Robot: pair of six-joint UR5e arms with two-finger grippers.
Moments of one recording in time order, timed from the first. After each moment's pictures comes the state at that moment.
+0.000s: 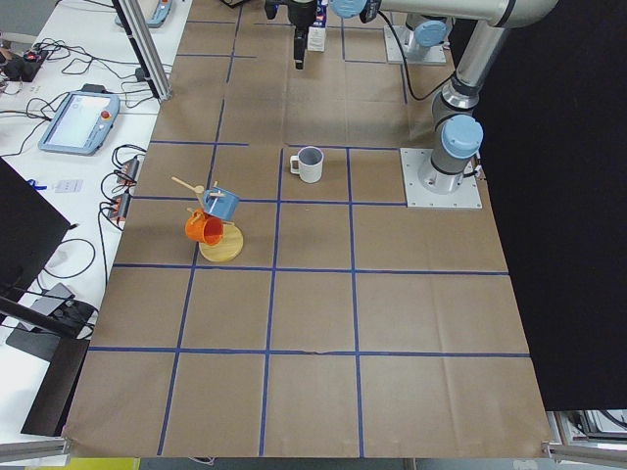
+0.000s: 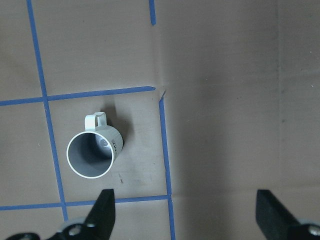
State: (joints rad) left arm -1.63 -1.55 -1.57 -1.57 1.58 0.03; right arm 1.57 -1.57 1.57 -1.56 -1.57 -0.02
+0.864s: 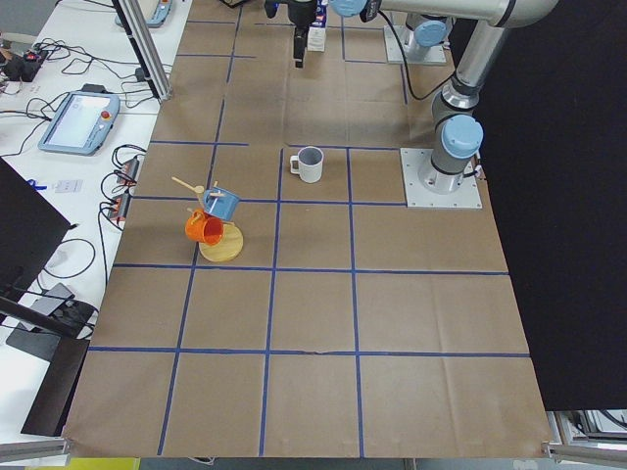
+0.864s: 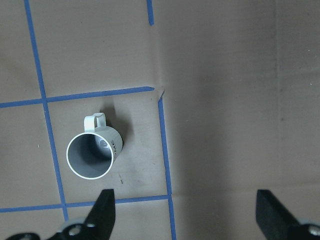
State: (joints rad) left arm -1.63 -1.55 -1.56 -1.57 1.55 0.04; right arm 1.57 -1.57 1.57 -1.56 -1.57 -0.02
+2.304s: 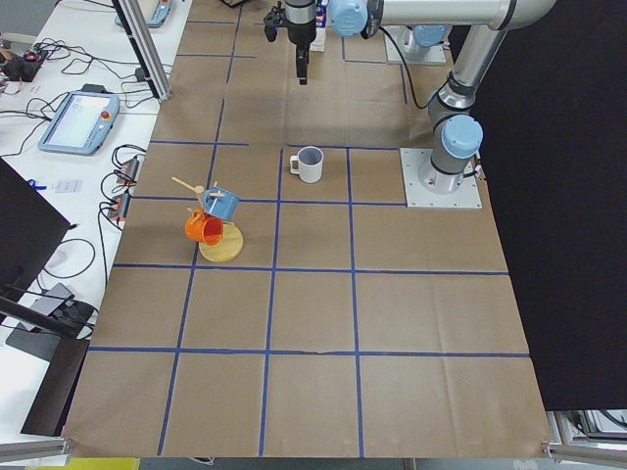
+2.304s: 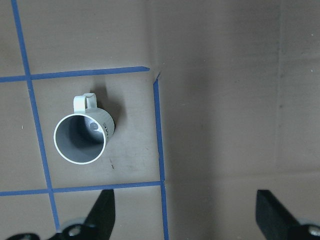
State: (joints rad) left arm -1.50 -1.56 -1.66 -1.55 1.53 0.14; right arm 1.55 -1.57 1.57 -1.56 -1.57 -0.04
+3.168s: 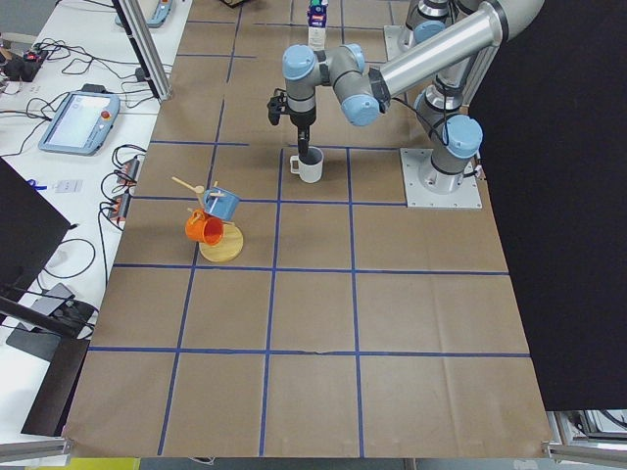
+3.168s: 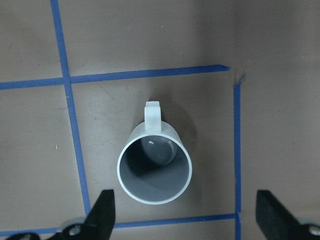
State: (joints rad) left arm -1.26 -1.62 -2.00 -1.16 1.54 0.34; right arm 1.56 -1.57 1.57 -1.56 -1.57 -0.03
